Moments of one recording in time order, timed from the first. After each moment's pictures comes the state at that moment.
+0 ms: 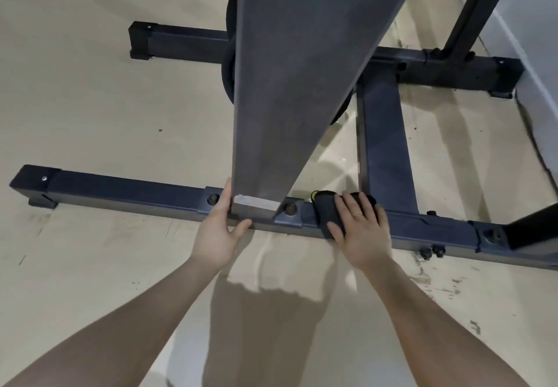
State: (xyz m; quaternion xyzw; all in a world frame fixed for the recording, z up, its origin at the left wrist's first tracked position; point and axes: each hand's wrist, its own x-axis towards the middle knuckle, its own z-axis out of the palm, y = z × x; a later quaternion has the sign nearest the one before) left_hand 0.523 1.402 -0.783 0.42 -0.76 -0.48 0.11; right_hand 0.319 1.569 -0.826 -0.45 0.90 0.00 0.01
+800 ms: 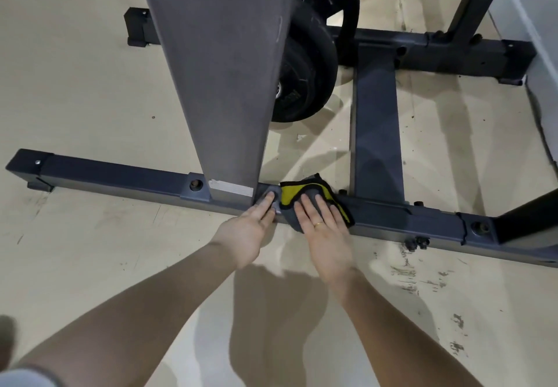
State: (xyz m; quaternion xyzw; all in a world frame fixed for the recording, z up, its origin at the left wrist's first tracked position) left_hand 0.473 1.454 -0.772 0.23 -0.94 -0.14 -0.23; right_hand 0.346 1.583 -0.843 -0.53 0.84 -0.04 0.00
